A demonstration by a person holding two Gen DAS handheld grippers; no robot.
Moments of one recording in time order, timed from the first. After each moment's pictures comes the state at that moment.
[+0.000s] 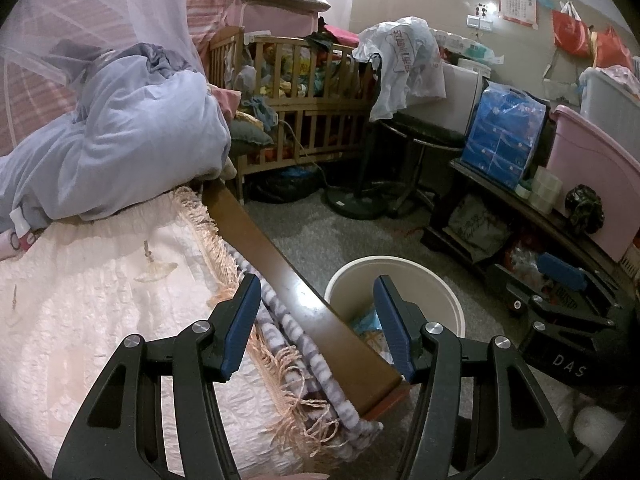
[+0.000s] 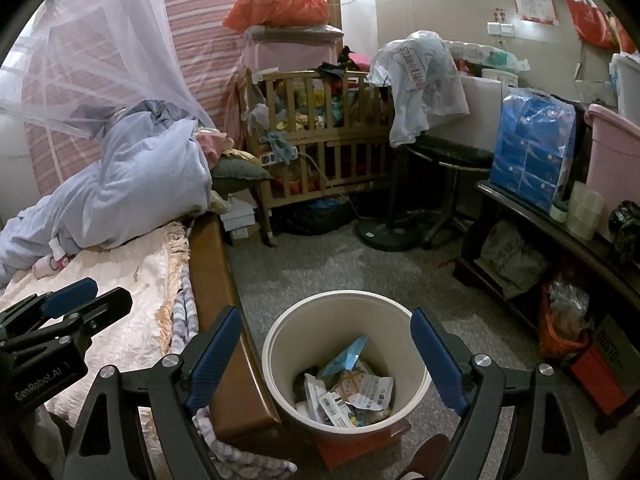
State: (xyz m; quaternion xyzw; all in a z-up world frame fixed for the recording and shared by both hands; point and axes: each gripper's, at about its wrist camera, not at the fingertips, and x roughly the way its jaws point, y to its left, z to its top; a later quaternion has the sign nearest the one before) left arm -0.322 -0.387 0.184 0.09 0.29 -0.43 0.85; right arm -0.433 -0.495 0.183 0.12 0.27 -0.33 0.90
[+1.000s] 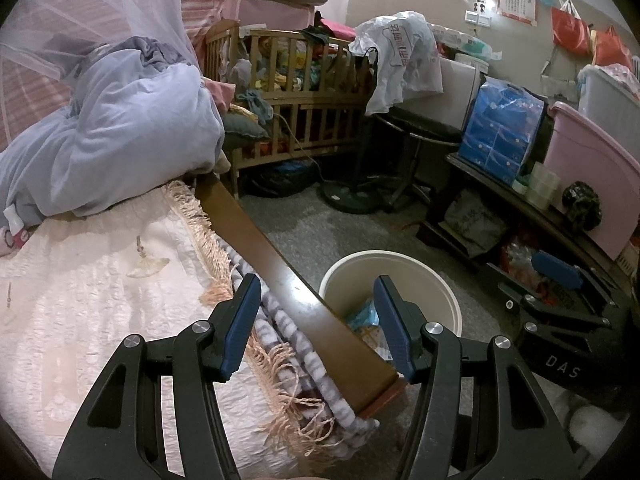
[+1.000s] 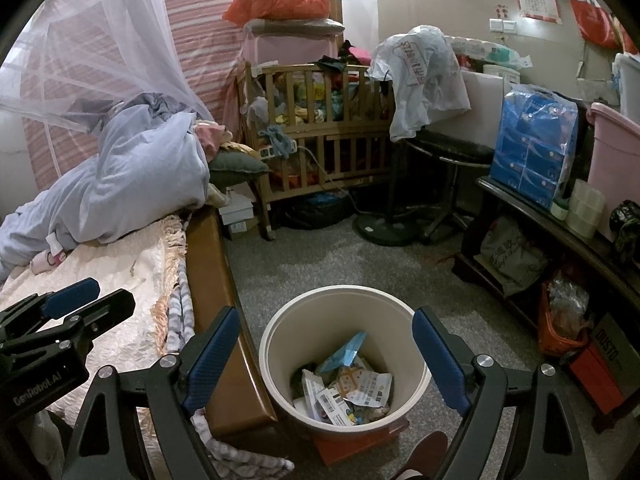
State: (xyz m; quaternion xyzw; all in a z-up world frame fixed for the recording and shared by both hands) left arm -0.327 -0.394 0.179 0.09 0.30 -0.43 0.85; right arm -0.432 -0.501 0.181 0.12 0.28 -0.32 0.90
